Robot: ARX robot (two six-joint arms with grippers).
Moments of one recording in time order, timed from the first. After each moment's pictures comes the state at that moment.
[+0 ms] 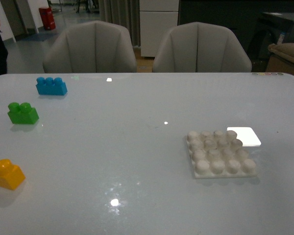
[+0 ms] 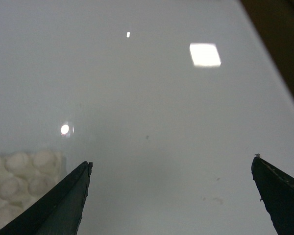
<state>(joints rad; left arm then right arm) 0.00 0.01 0.01 0.00 0.00 0.00 -0.13 1.71 0.90 0.31 0.02 -0.11</state>
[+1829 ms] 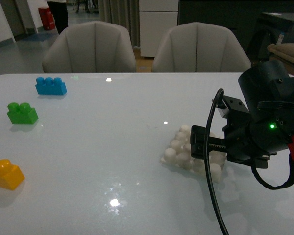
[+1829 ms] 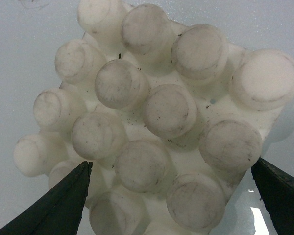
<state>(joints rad) 0.00 0.01 0.01 0.00 0.00 0.00 0.22 2.20 1.18 0.06 -0.15 0.30</state>
